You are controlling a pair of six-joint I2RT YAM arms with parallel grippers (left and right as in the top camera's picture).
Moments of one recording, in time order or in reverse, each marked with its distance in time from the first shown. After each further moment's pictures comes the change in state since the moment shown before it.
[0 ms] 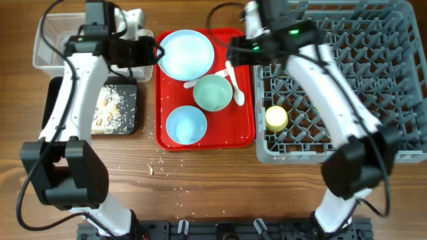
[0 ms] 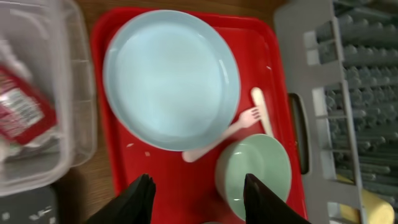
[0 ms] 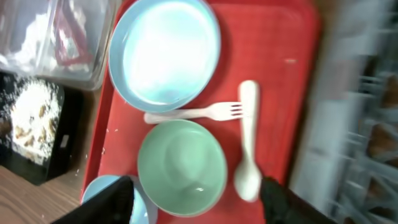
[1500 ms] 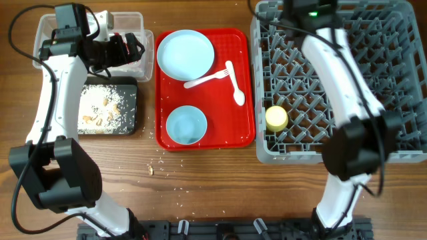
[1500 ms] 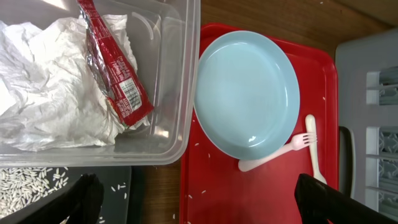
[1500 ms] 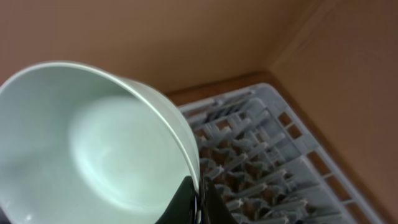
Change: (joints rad) left arm 0.118 0.000 0.000 -0.010 -0.097 -0.040; right arm -0.142 0.116 0.135 0.272 1.089 -0.072
